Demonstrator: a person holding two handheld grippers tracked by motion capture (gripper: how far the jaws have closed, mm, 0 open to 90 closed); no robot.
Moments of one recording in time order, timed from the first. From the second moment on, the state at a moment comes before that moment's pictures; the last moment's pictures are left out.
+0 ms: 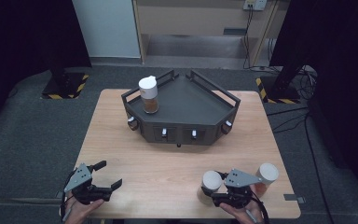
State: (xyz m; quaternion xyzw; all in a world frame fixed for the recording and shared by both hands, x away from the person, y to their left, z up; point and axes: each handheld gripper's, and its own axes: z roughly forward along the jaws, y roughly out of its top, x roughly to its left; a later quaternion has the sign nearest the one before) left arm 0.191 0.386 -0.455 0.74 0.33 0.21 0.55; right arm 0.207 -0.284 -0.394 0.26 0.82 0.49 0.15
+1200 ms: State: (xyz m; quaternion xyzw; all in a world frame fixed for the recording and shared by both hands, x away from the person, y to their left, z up) left arm 0.191 0.384 -0.455 0.74 0.33 0.21 0.55; right arm 0.248 -0.267 -0.326 0.28 0.82 0.48 0.16
